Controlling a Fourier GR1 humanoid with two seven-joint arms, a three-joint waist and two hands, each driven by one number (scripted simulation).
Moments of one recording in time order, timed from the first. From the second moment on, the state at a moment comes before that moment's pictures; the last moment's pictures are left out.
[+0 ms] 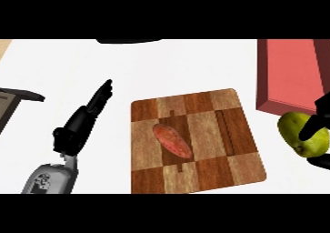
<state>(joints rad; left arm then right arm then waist) -0.17 0.16 -0.12 -1.55 -0.07 -0.09 0.06 -0.33 -0.99 0.17 -1.78 0.10 0.27 -0.76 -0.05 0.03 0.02</state>
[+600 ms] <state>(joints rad) -0.20 0.15 -0.16 -1.56 -0.07 -0.11 0.07 -0.33 -1.22 -0.05 -1.33 -0.13 0.36 -0.95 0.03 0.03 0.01</state>
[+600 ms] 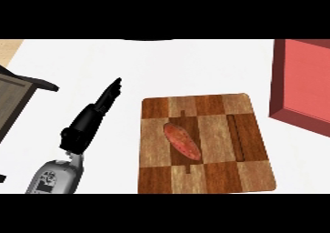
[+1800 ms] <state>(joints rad) -0.28 0.11 -0.20 -1.51 -0.09 -0.14 0.08 -0.51 -1.14 0.23 -0.97 0.10 0.26 -1.03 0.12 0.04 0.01</state>
